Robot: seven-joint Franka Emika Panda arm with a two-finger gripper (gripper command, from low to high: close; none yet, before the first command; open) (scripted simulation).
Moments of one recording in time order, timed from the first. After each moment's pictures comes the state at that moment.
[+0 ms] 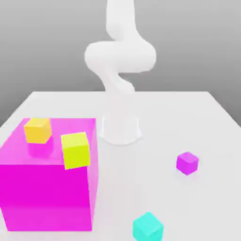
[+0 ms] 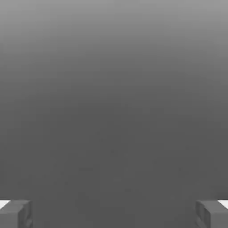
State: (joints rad) arm 0.03 -0.71 -0.02 -2.31 0.01 2.33 0.75
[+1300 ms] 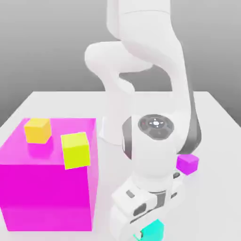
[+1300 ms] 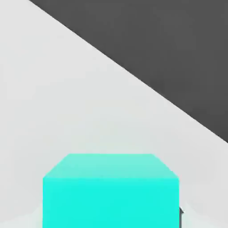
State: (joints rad) arm 0.19 0.43 -0.04 -2.41 0.06 2.84 0.26
